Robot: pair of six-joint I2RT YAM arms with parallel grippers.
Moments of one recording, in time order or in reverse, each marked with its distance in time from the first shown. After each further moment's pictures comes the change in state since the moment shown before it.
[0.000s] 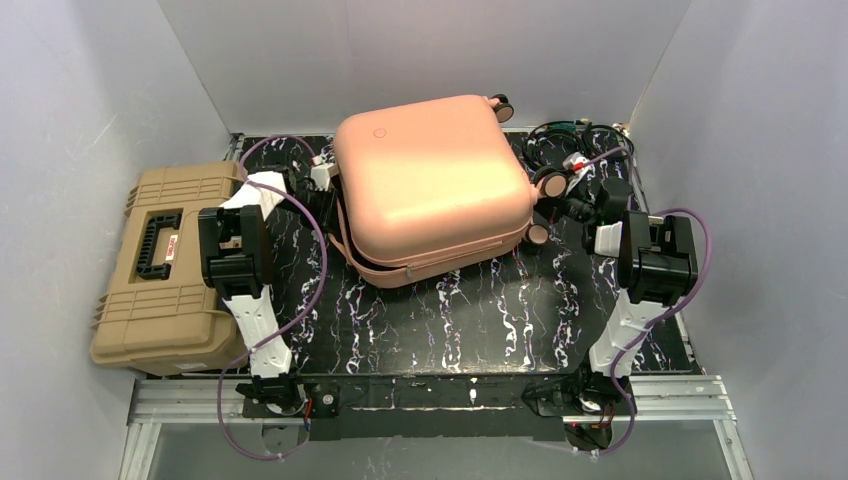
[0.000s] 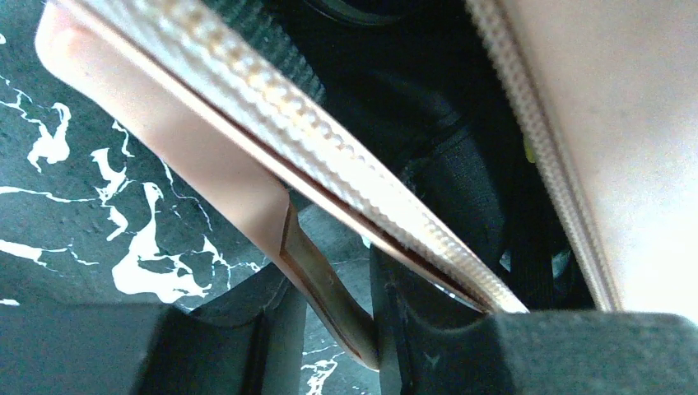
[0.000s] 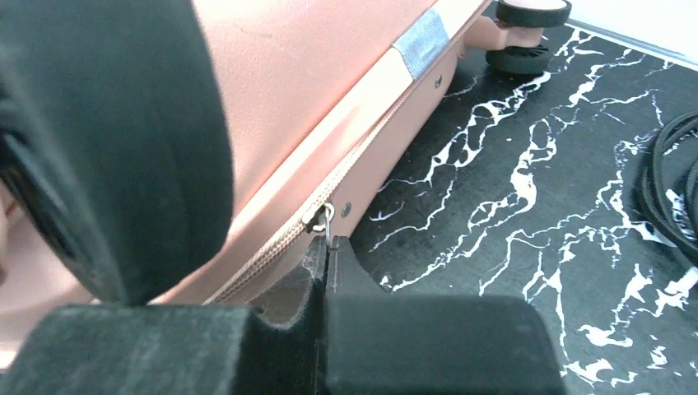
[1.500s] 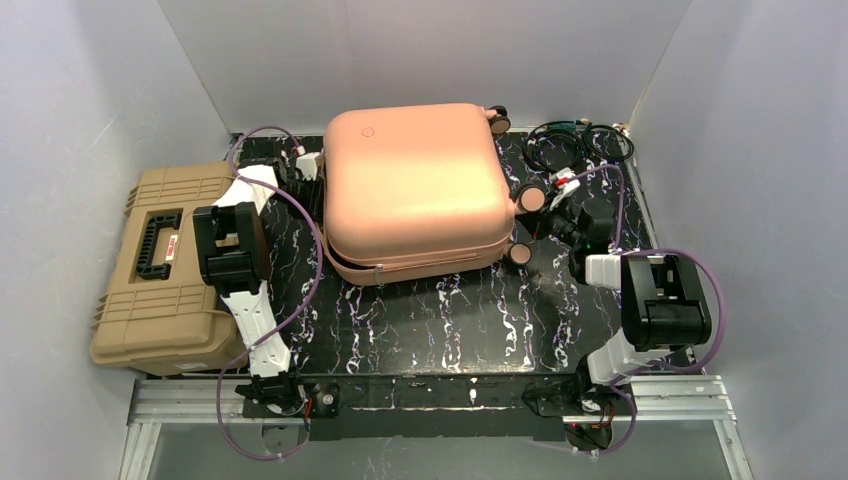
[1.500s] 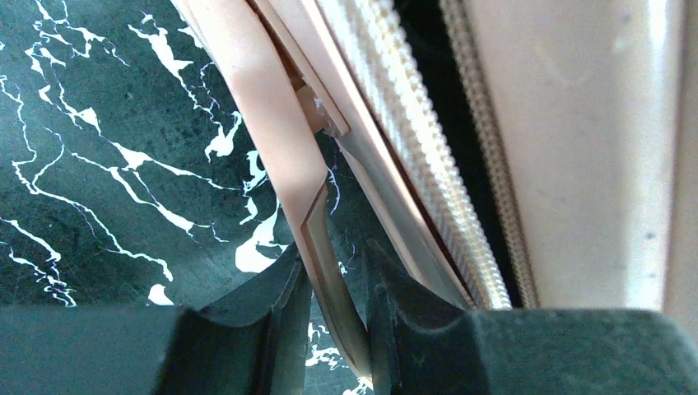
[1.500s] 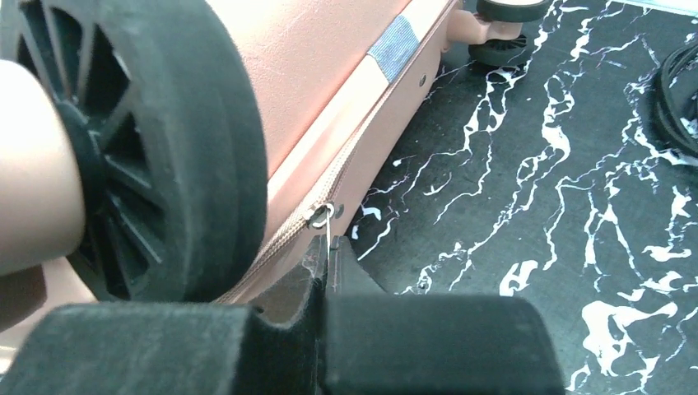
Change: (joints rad) left arm 0.057 0.042 0.102 0.014 -0.104 -0.050; right arm 0.163 -0.337 -0.274 -0.109 0.385 -0.018
